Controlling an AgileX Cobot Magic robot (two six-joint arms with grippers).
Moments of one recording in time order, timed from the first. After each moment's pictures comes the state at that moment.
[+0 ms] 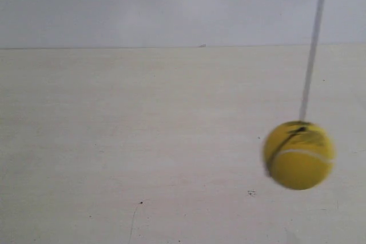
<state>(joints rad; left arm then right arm) 0.12 0.00 -0.02 0.40 -0.36 -1.03 0.07 0.00 -0.02 -0.21 -0.33 0.60</state>
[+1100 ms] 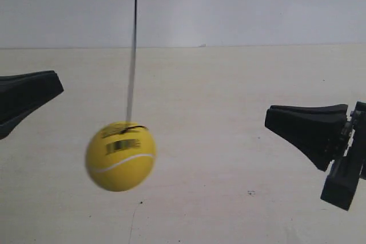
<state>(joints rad) 0.12 1.10 -0.27 1.17 -1.18 -1.03 0.07 1.07 -0.21 -1.13 -1.05 0.93</state>
